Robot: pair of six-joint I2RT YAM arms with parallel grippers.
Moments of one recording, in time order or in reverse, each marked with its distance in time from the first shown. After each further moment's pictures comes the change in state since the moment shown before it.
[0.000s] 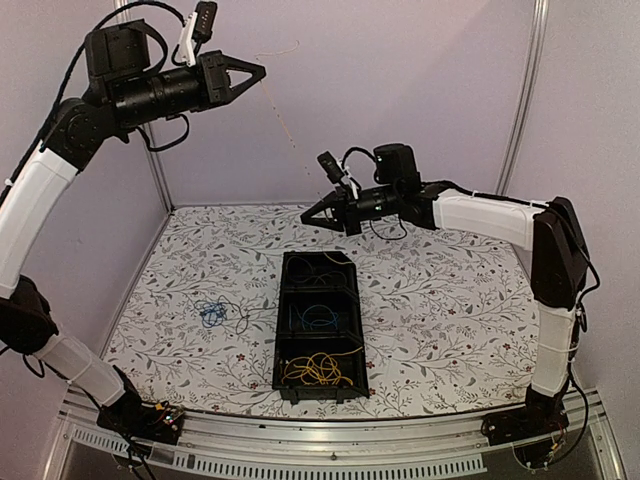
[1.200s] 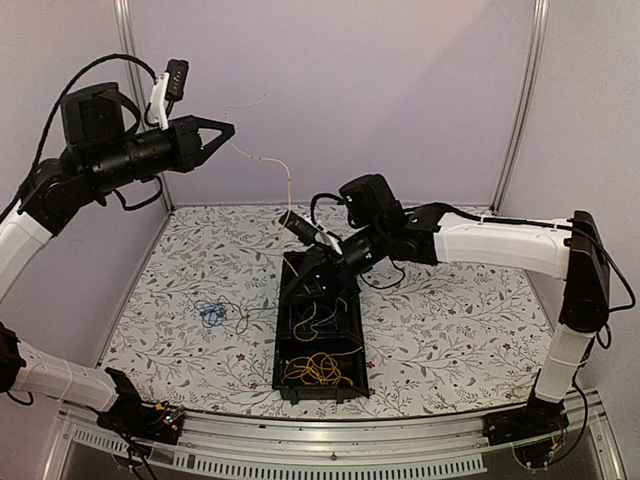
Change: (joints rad) left arm -0.002 -0.312 -0.500 0.104 -0.104 0.021; right arm 0.266 -0.174 -0.161 -0.237 -0.120 -0.013
